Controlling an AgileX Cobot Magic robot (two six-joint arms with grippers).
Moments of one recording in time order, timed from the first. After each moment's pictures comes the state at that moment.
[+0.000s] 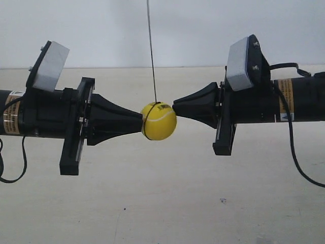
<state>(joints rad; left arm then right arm) -0.19 1.68 -0.73 1.46 -1.21 -0.69 0.24 1.65 -0.77 -1.38 -1.02 0.65</state>
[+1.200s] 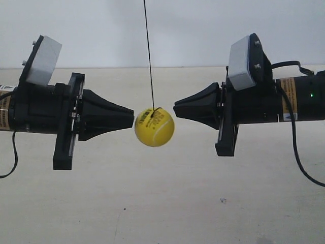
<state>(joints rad) -0.16 1.63 -0.73 1.51 -1.15 -0.74 0.24 1.63 -0.77 -1.42 -1.02 0.69</state>
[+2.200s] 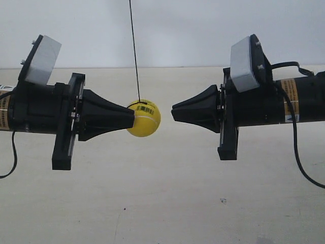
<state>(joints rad) -0.16 1.63 -0.73 1.51 -1.17 -0.75 0.24 1.63 -0.77 -1.45 -1.06 0.71</state>
